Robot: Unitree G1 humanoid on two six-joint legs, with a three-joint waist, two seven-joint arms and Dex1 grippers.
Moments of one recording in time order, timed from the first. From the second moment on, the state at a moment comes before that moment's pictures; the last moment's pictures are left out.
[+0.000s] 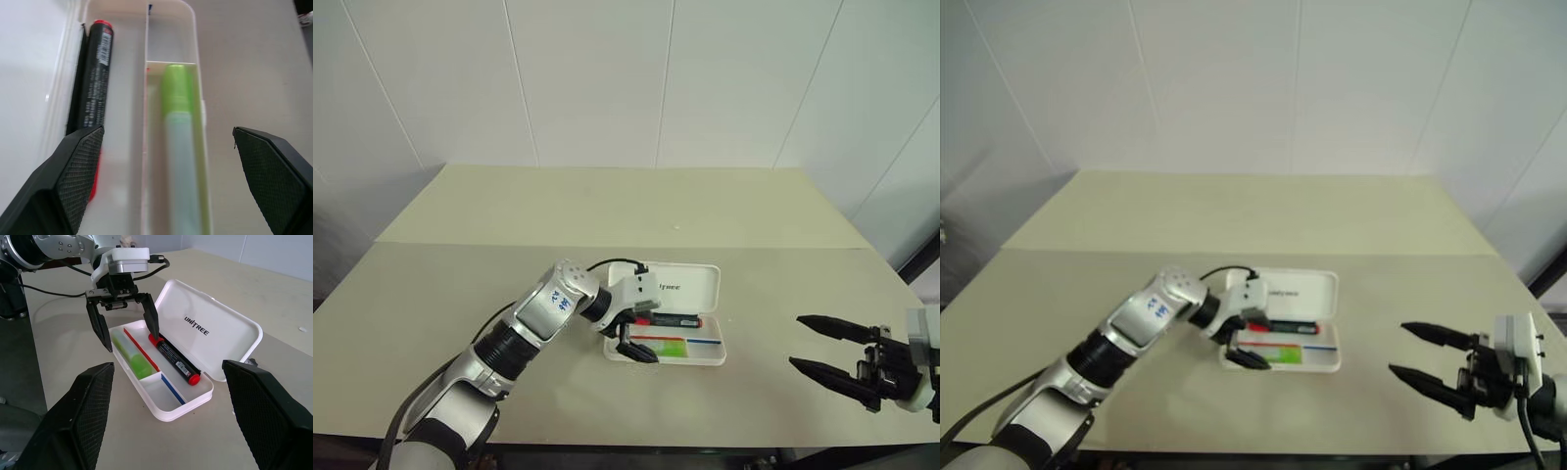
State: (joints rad) left arm -0.93 0.46 -0.51 0.08 -0.03 0.72 -1.12; right arm 0.12 -0.79 -0.53 -0.25 0.77 0.24 1.26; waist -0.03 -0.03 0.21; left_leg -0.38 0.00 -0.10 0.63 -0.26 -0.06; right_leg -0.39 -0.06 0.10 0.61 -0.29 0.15
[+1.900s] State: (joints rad) left arm -0.66 0.76 0.08 0.14 -0.45 0.25 -1.42; right arm -0.55 -0.61 -0.10 0.68 0.21 -0.14 1.02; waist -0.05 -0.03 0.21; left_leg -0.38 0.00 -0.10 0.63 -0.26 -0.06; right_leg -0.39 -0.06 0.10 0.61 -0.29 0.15
